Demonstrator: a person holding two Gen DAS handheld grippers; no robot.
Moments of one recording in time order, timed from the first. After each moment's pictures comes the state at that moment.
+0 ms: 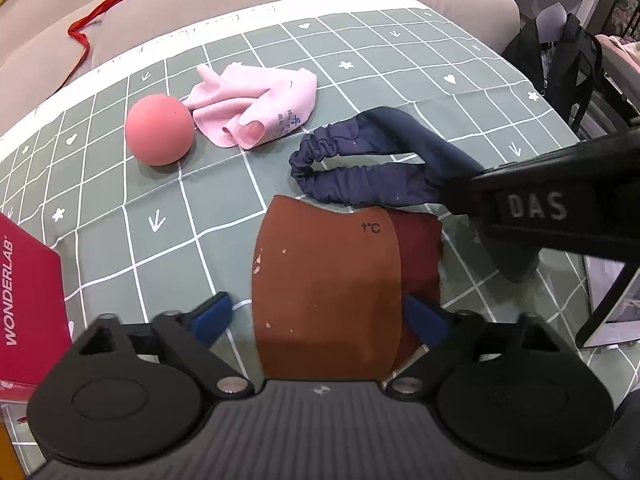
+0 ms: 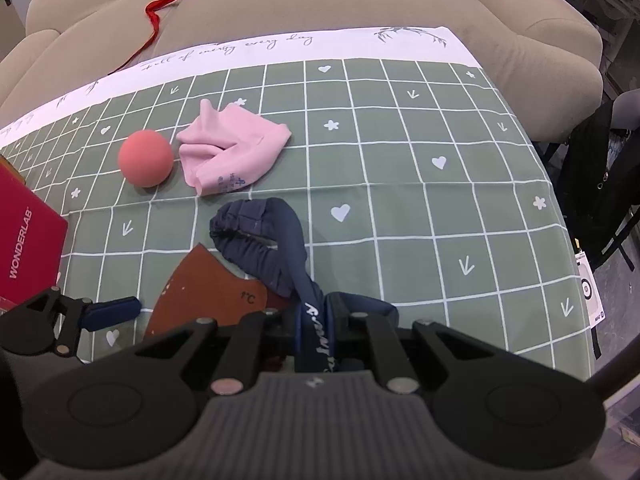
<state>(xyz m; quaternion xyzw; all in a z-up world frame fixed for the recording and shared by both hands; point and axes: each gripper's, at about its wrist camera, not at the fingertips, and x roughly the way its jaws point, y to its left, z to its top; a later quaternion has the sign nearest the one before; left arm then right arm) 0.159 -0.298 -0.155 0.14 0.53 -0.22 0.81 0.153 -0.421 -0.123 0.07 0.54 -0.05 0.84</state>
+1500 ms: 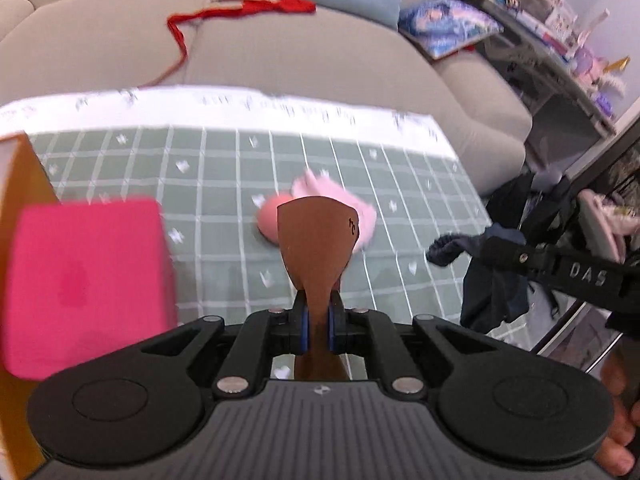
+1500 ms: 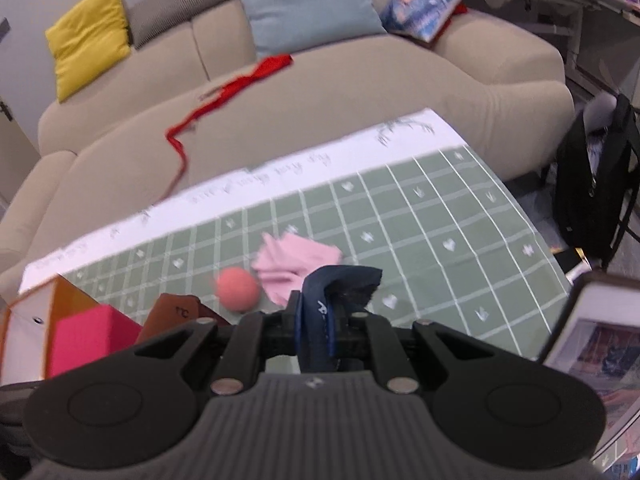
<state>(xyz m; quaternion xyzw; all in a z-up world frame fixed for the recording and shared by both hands) 0.195 -0.170 -0.024 -0.07 0.51 -0.19 0.83 0.135 -0.397 -0.010 0.17 0.42 -0.08 0.89</state>
